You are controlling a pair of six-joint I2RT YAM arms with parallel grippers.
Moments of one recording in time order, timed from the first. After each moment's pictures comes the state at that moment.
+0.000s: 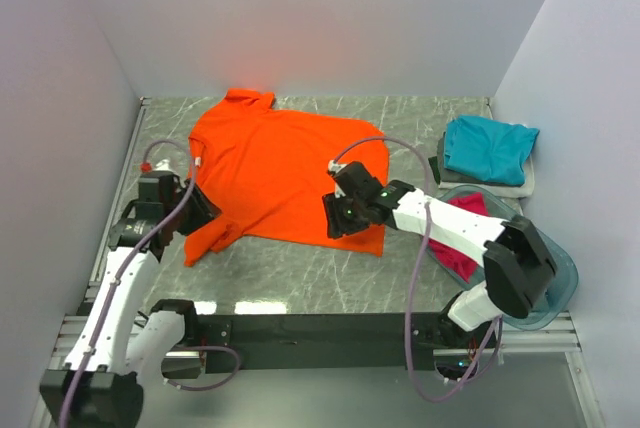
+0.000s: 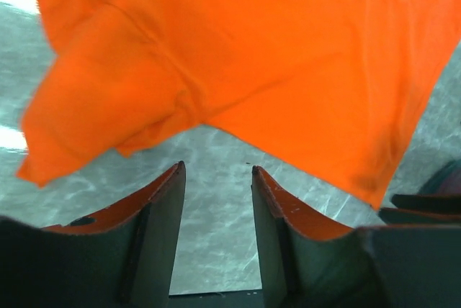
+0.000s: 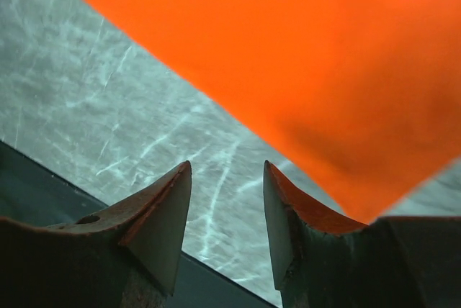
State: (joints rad) left arm 0.01 0.84 0.77 -0.72 0.16 -0.60; right arm 0.76 1.46 1.02 -0.55 -0.06 0.42
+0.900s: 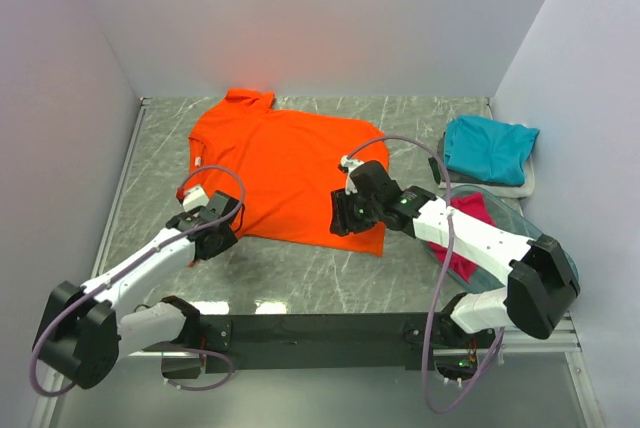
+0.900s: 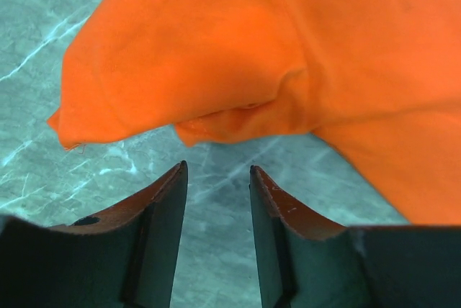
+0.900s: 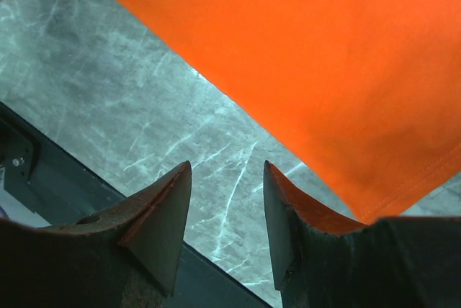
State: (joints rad) left arm -0.48 1.07 0.61 -0.70 -0.46 -1.01; right arm 0.74 1.35 0.94 -0.46 -0.13 0.43
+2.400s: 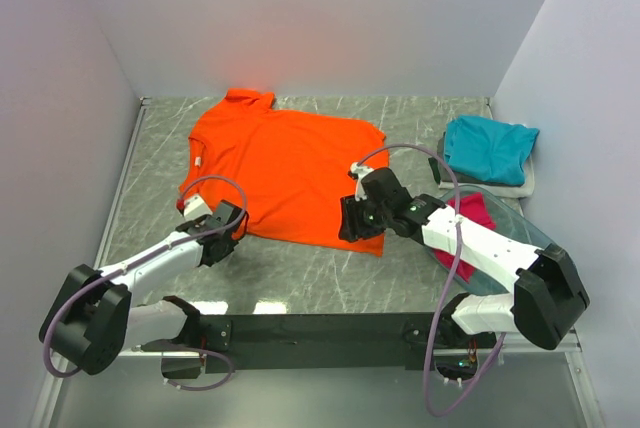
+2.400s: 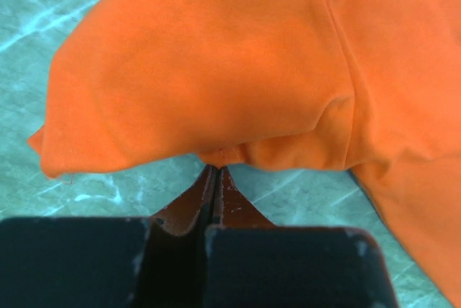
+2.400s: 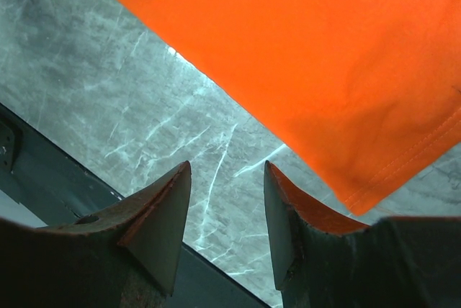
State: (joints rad) left arm -0.49 1.17 0.50 -0.53 -0.52 -1.12; right arm 0.69 1.28 0.84 -0.43 -0.17 0.41
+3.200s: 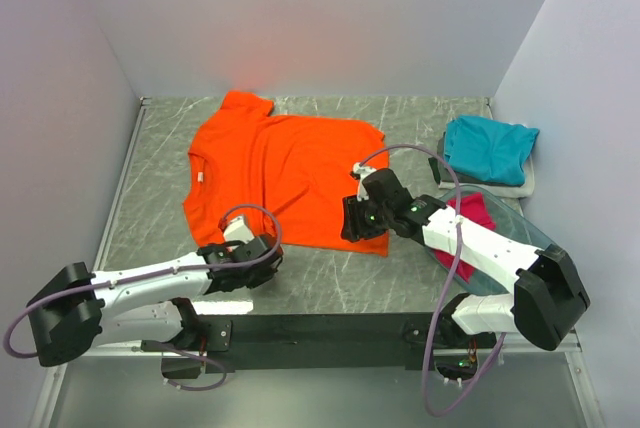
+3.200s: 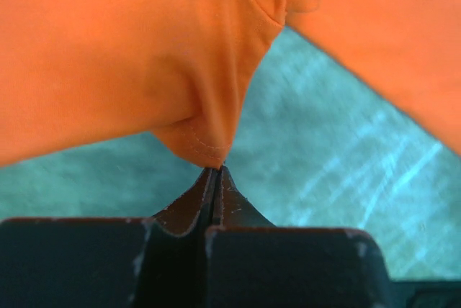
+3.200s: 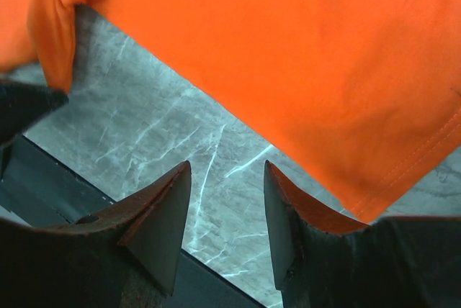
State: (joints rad) left arm -1.00 1.09 0.50 -0.52 -0.39 -1.44; right arm 0.69 1.28 0.82 -0.43 -0.14 0.41
